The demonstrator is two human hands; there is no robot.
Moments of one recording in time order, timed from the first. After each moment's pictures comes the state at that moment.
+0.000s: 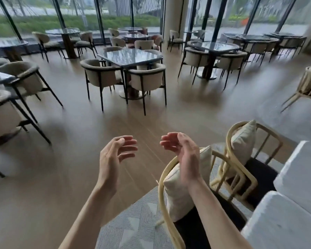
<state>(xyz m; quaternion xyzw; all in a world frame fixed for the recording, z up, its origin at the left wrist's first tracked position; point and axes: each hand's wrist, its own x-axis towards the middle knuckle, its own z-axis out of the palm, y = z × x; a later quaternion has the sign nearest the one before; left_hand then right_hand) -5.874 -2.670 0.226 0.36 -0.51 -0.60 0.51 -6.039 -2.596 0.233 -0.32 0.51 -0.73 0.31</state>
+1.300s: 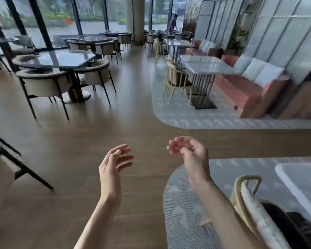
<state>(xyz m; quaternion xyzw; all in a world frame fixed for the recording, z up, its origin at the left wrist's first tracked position) -6.711 -3.418 0.213 0.14 -0.57 -0.78 0.23 -6.754 -3.234 0.251 0.00 0.63 -0.77 -0.07</state>
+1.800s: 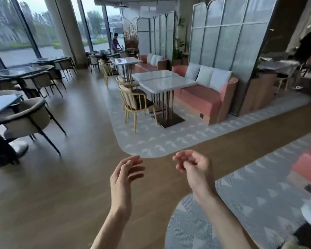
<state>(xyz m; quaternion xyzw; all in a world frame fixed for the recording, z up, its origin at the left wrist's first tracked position) -7.209 -3.365 0.228 -0.02 -0.60 -0.80 0.07 -7.182 -3.188 0.253 0.12 0.65 -0.73 -0.20</state>
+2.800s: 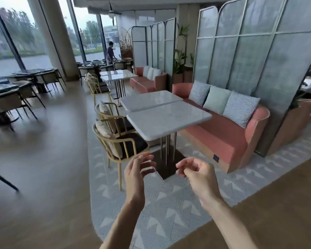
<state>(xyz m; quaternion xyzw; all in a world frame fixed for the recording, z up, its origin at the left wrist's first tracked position) -8.138 -3.051 0.272 -0.03 -0.58 -0.81 0.06 -8.081 -2.897 0.293 0.12 0.71 -0.67 -0.18</state>
